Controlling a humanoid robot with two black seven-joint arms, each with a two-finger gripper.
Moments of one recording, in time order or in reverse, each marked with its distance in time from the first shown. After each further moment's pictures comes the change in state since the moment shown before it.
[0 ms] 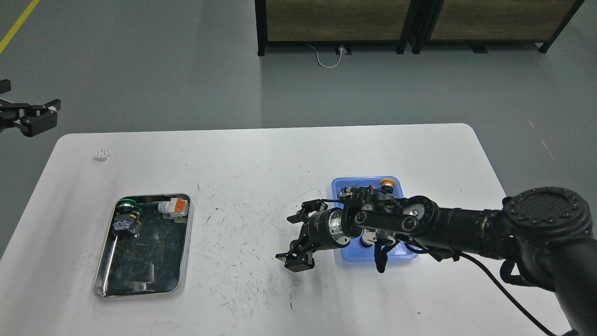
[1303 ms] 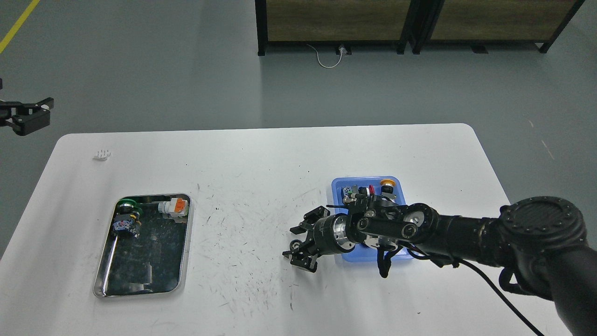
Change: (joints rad) left arm -0.001 0.021 0.000 0.000 0.000 -0.002 -0.001; right arm -0.043 0.008 0.003 -0.053 -0.028 0.007 0.000
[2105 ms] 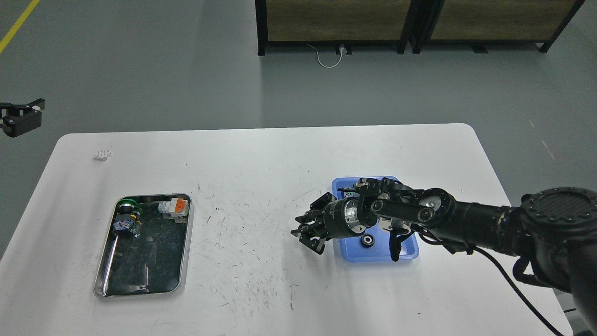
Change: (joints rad) left arm 0.007 0.020 0.002 0.002 0.002 0.001 0.000; right arm 0.049 -0.128 0.078 0.047 -0.004 0.041 -0.006
